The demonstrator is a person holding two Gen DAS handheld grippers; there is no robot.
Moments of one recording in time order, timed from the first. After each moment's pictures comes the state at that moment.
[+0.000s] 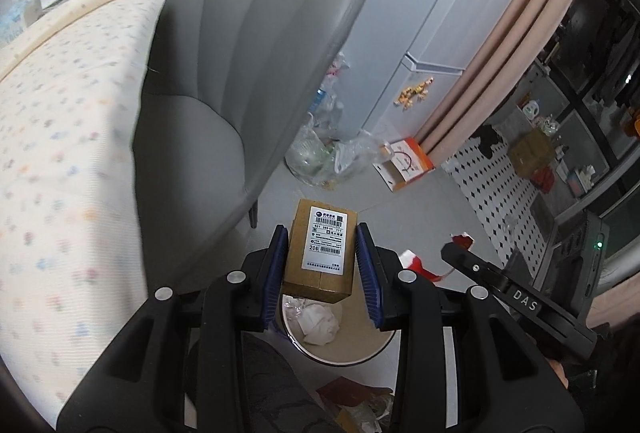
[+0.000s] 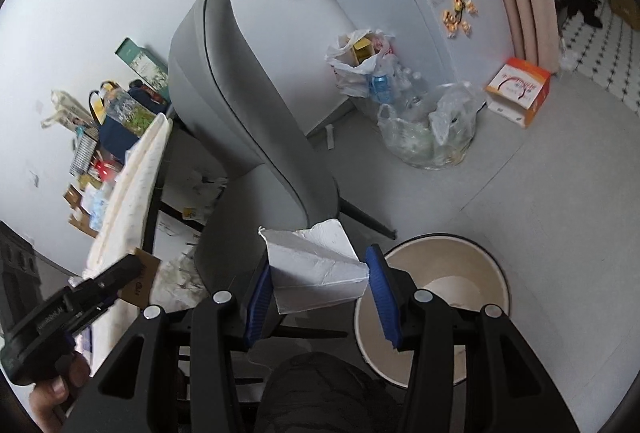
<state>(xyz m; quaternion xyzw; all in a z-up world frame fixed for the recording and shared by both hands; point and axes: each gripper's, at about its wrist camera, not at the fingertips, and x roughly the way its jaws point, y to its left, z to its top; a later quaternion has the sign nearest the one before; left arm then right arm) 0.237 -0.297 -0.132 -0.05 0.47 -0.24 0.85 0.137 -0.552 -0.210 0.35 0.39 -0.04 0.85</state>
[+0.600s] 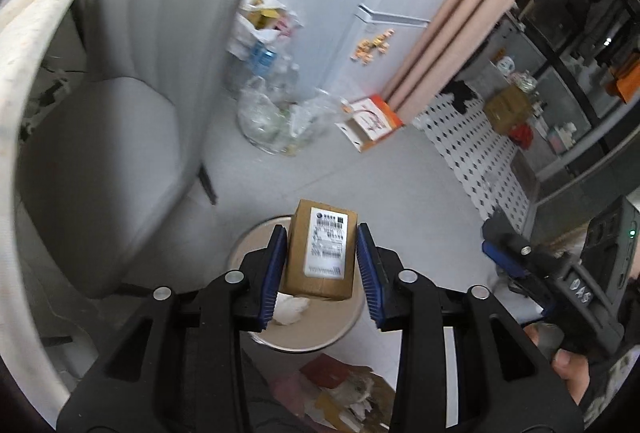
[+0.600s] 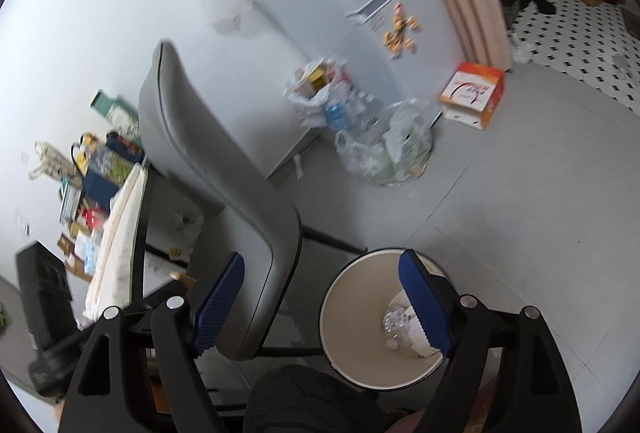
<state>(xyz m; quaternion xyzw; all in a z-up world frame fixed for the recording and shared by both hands) 0.223 -0.381 -0.160 -0.02 0.51 -0.32 0.80 0.068 -0.619 -0.183 0.38 0.34 -0.13 0.85</state>
